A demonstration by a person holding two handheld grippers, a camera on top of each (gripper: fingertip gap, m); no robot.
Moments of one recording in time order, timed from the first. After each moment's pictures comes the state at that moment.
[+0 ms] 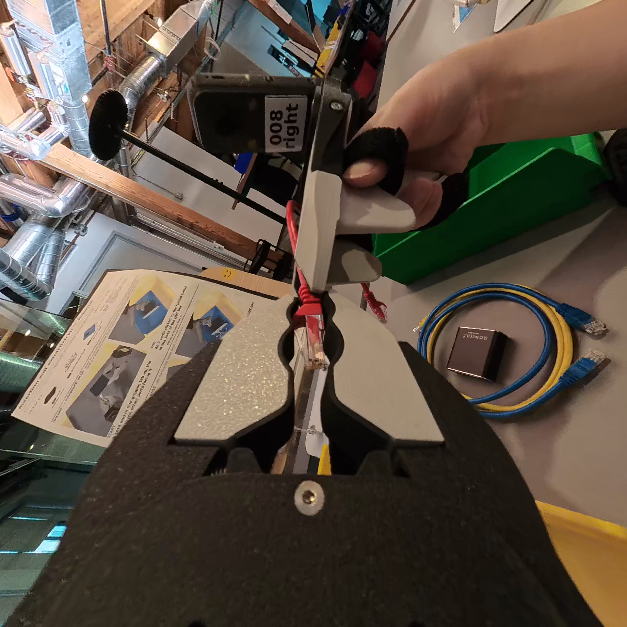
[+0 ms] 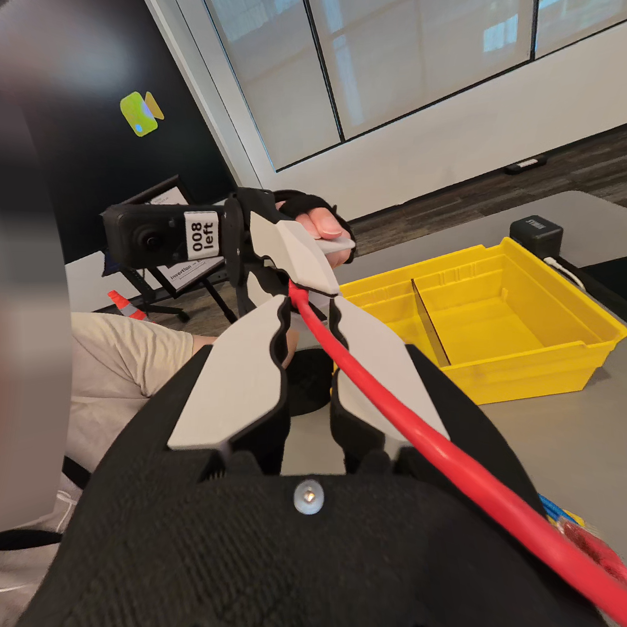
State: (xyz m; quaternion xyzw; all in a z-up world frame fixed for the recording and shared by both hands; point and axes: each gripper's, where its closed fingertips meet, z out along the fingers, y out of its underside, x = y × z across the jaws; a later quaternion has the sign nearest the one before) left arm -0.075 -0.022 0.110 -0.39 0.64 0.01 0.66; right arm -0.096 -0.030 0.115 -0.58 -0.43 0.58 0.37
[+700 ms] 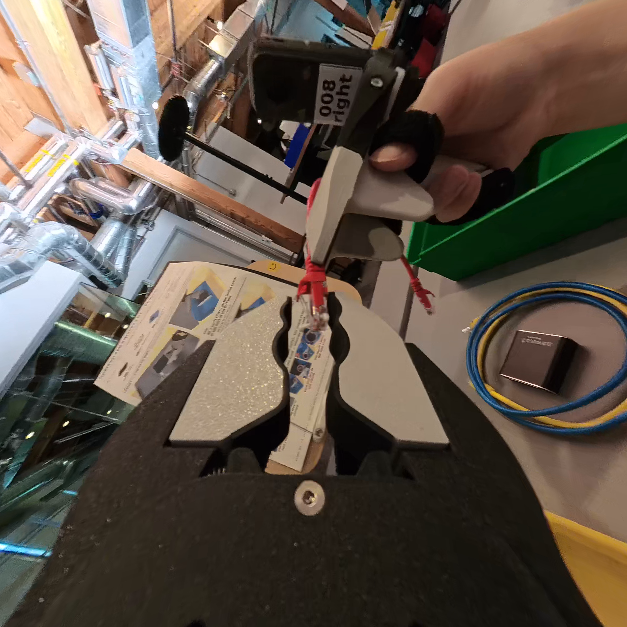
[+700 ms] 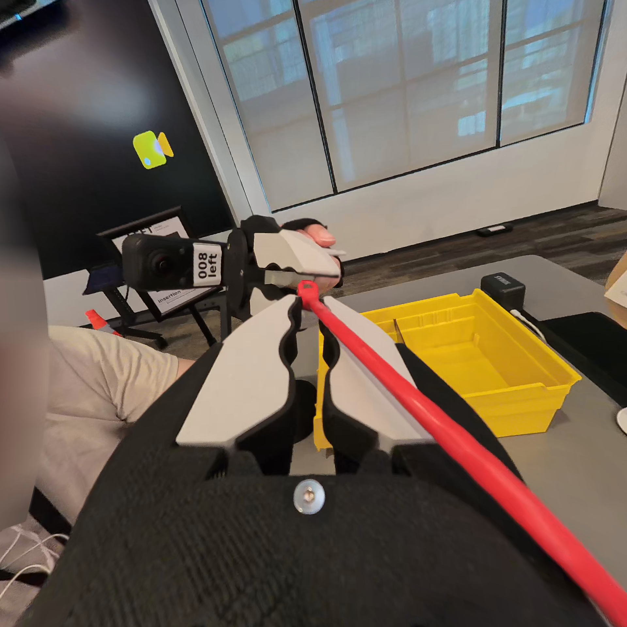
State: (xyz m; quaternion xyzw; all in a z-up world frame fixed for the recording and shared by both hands) left arm -0.084 -0.015 0.128 -0.38 0.59 0.07 0.71; right arm -0.085 -0.023 0.137 -0.54 -0.42 0.59 0.44
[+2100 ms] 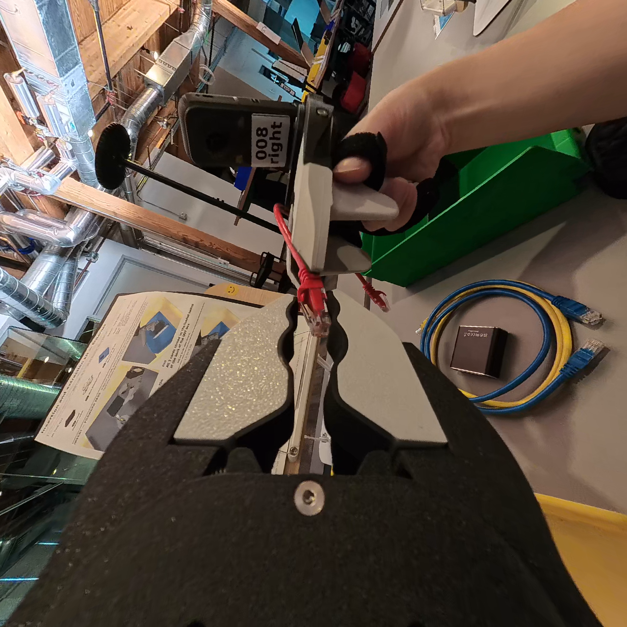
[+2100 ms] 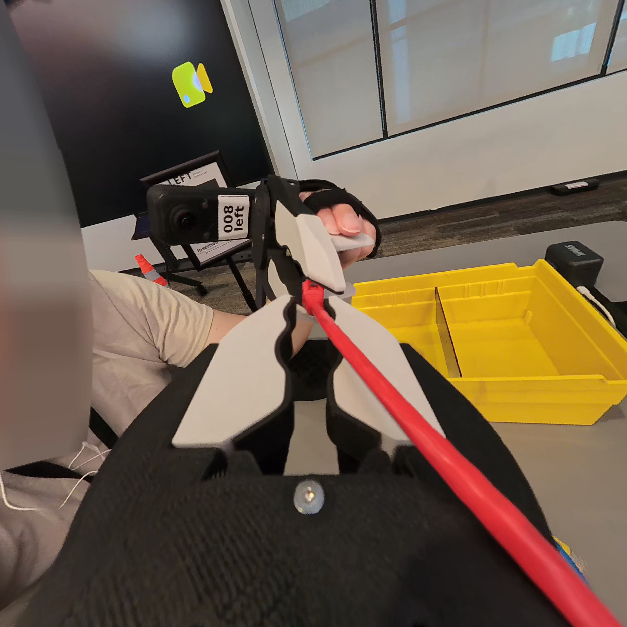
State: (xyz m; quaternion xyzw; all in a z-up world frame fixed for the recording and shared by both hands) left arm -0.073 -0.036 0.110 -0.36 0.66 0.02 0.66; right arm -0.084 -0.047 0.119 -0.53 -0.49 0.59 0.36
